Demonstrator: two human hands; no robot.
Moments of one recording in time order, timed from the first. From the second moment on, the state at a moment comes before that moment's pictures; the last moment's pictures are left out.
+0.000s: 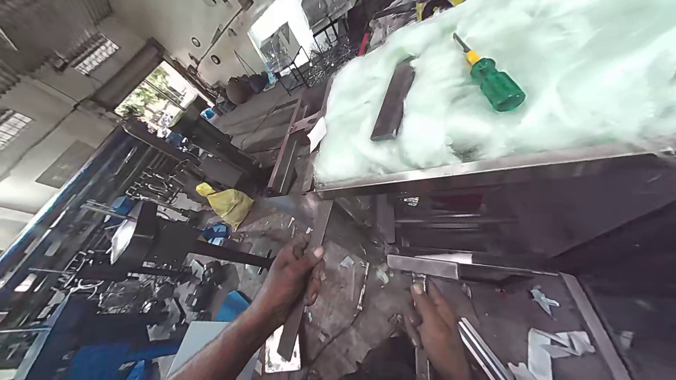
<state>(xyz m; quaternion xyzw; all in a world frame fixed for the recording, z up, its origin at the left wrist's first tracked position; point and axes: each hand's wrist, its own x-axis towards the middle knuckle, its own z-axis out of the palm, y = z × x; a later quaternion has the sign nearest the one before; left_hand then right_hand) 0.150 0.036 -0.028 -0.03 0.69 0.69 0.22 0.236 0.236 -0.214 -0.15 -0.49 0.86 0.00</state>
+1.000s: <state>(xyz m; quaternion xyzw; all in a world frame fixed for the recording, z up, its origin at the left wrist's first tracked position) 0.158 0.058 -0.006 -0.11 0.67 0.71 0.21 0.137 0.193 -0.166 0.04 -0.35 0.91 0.22</state>
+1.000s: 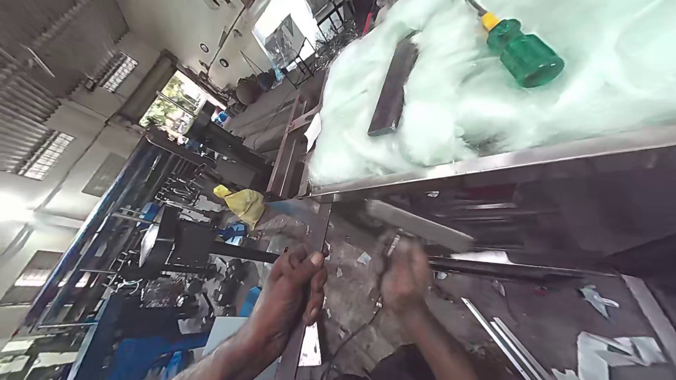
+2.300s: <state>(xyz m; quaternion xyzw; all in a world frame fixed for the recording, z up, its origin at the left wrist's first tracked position) 0.153 0.067 0.000 -0.13 0.69 0.69 0.18 0.124 0.188 -0.153 0.03 -0.60 0.76 0.24</state>
